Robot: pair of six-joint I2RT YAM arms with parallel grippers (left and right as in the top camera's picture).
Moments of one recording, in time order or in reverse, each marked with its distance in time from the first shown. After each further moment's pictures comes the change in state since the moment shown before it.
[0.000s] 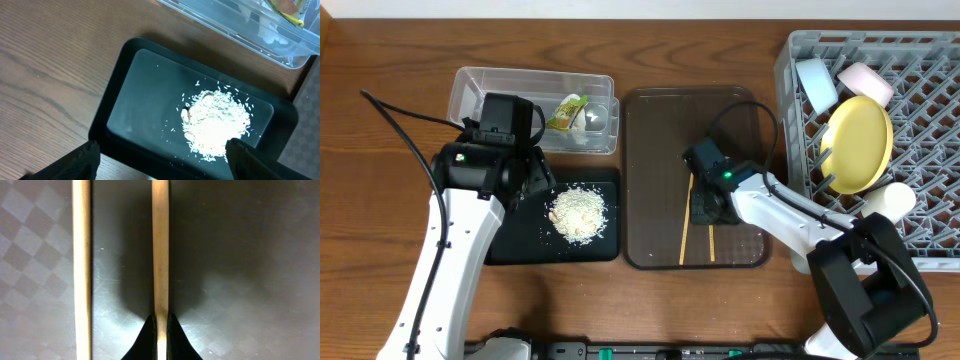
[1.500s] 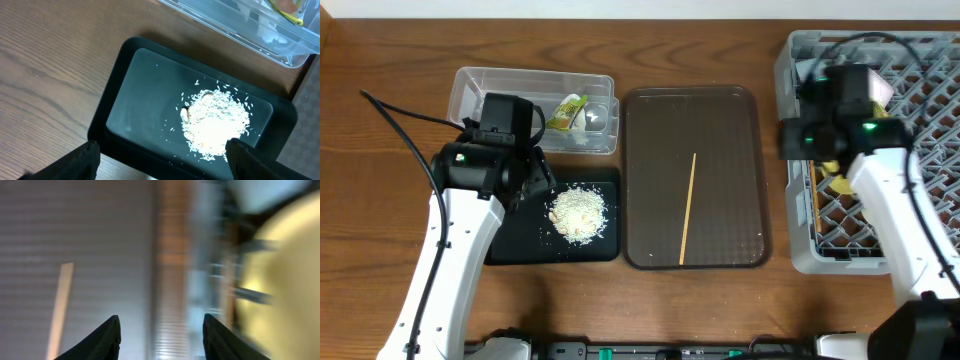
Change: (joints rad) left arm 0.000 0.000 0.000 0.000 0.005 0.000; right arm -0.441 -0.237 0.259 -0.157 -0.122 -0.481
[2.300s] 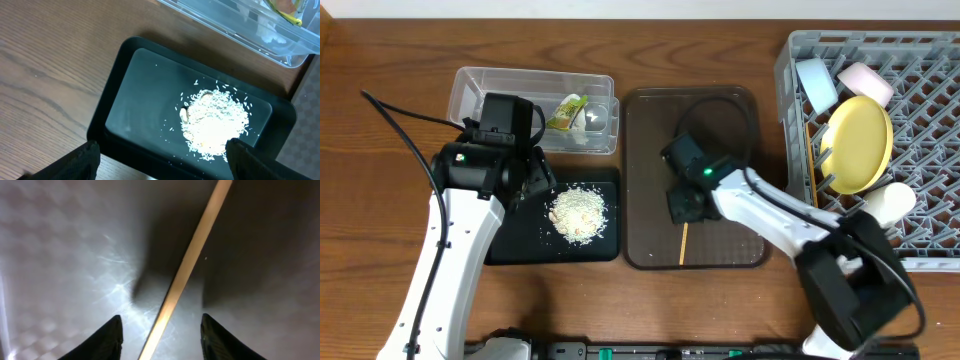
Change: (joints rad) left arm 0.000 0.000 0.000 0.001 0.003 0.000; right arm 0.530 0.296 -0.153 0.137 0.068 0.377
